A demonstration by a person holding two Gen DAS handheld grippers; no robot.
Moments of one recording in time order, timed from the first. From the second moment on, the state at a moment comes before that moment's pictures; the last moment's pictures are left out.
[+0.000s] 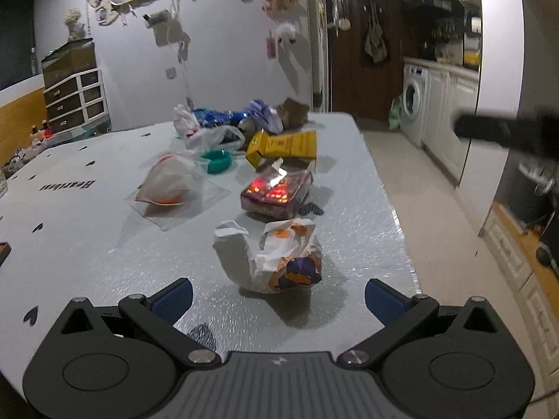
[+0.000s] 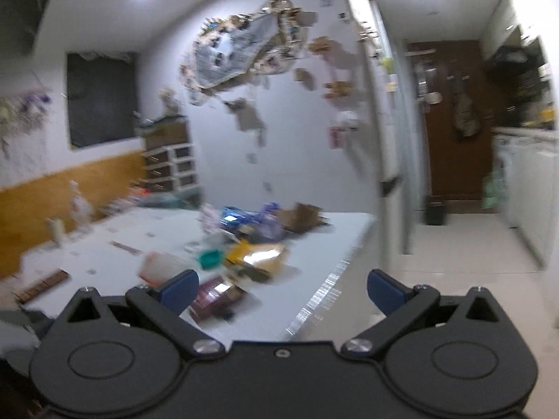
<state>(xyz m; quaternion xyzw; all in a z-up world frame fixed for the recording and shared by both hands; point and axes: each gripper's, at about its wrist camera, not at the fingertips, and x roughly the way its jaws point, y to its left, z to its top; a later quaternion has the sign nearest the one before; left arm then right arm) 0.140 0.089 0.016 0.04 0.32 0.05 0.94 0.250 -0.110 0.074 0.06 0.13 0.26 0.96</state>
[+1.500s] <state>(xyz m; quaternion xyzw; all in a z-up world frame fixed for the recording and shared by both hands) 0.180 0.097 0.000 0.01 0.32 0.05 0.95 0.387 0.031 0.015 -0.15 0.24 0.51 0.81</state>
